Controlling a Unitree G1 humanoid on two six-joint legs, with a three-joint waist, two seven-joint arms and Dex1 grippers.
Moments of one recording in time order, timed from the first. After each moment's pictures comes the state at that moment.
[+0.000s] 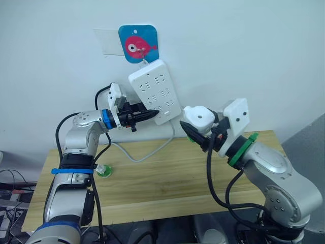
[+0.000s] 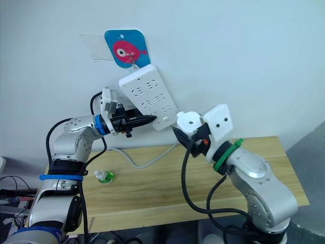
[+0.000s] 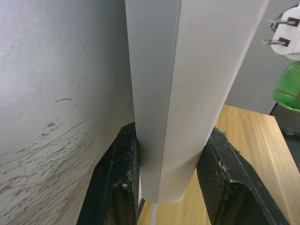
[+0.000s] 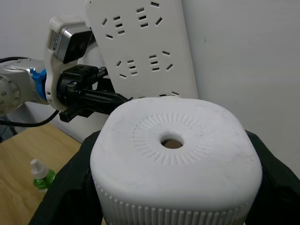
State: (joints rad) left arm -0.72 0.51 0.07 0.41 -0.40 0.25 -1.22; right arm -0.36 -0.19 -0.04 -0.97 0.40 1.17 0.36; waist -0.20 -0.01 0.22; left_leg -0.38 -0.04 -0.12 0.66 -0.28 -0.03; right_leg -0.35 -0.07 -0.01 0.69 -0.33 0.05
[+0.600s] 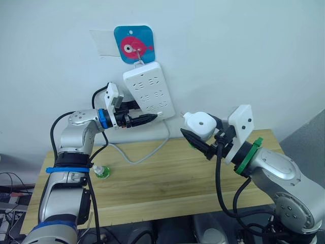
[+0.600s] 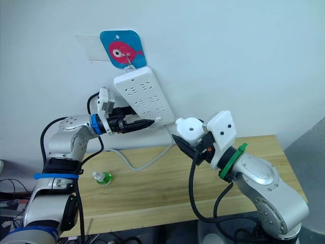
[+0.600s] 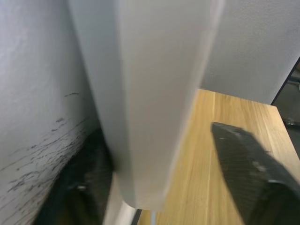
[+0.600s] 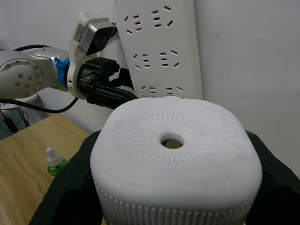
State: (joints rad) left arm -0.73 0.55 0.06 0.43 -0.39 0.27 -1.24; right arm -0.32 -0.29 -0.03 -0.98 0.51 1.12 0.34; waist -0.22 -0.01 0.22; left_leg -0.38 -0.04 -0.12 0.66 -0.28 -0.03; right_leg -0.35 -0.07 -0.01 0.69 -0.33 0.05
